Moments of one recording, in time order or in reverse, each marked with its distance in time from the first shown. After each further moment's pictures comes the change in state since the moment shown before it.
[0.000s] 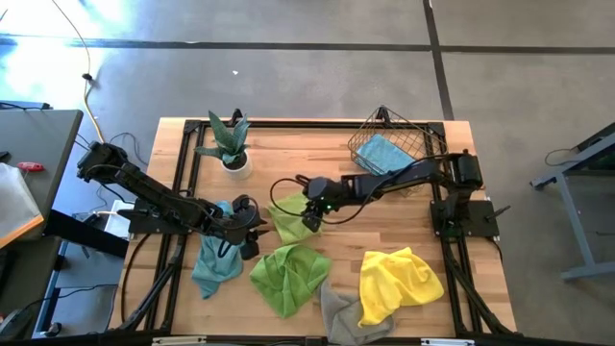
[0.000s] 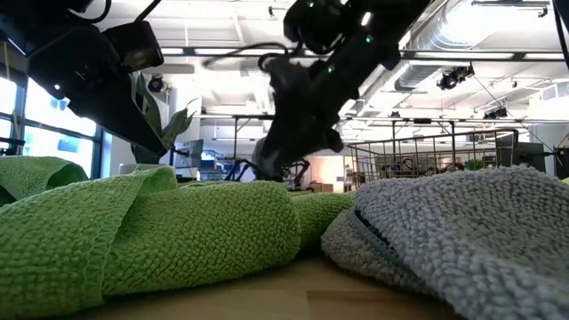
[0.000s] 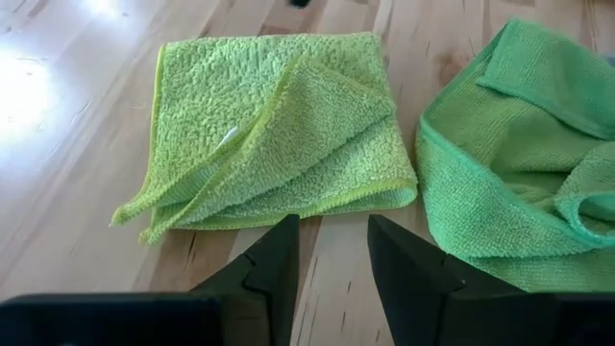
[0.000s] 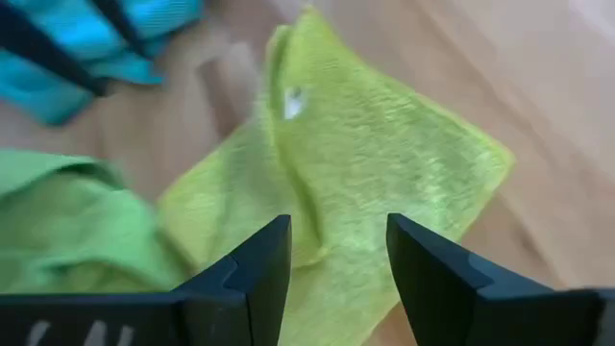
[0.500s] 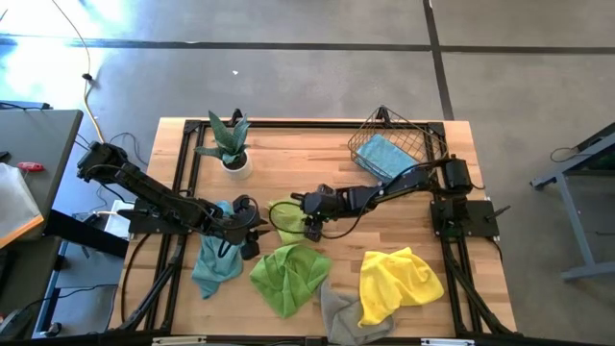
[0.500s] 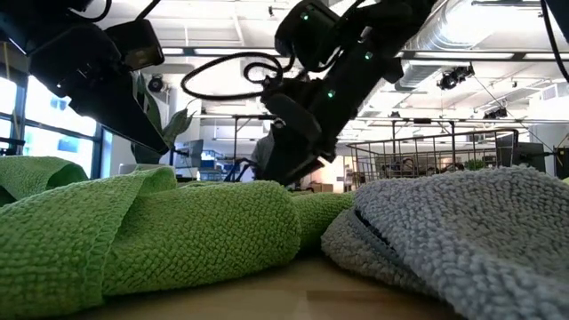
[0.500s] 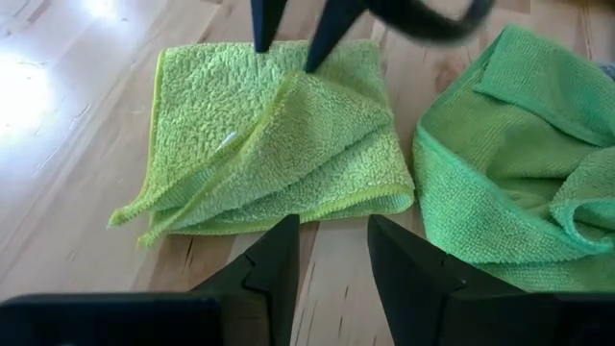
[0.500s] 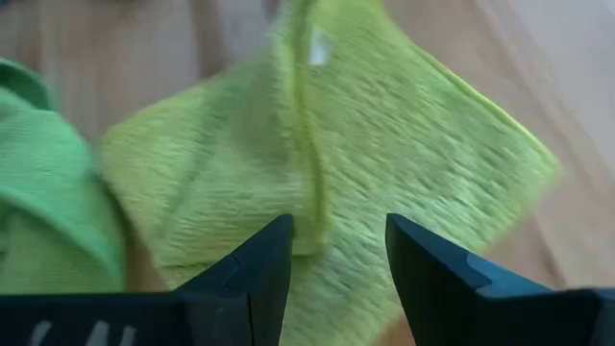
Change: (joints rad) left arm 0.000 0.000 0.000 0.013 -0.001 0.000; right arm 0.059 0.086 0.000 0.056 0.104 -0.194
